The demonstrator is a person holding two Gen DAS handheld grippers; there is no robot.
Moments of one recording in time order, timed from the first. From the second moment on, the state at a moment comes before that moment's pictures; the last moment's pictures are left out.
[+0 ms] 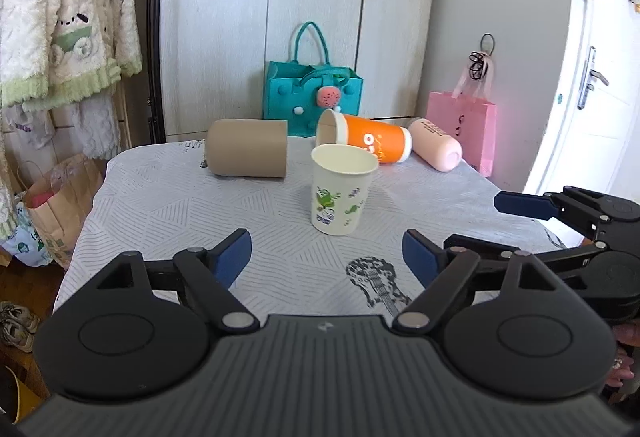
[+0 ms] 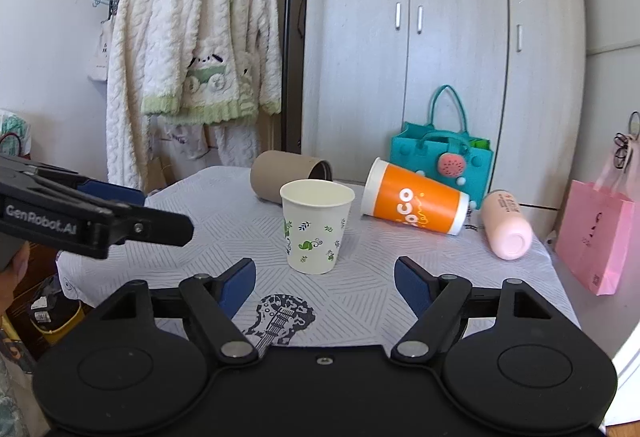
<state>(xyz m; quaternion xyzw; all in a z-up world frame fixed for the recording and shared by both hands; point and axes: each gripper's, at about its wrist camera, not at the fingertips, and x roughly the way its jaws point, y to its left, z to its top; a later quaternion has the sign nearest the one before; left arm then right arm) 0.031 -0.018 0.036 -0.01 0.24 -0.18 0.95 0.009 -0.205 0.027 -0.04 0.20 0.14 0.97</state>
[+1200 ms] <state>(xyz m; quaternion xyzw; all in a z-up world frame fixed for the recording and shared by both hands) 0.006 -0.008 0.012 -0.03 0.21 -0.09 0.97 -0.021 -0.197 0.013 -0.05 0.18 0.01 0.98</state>
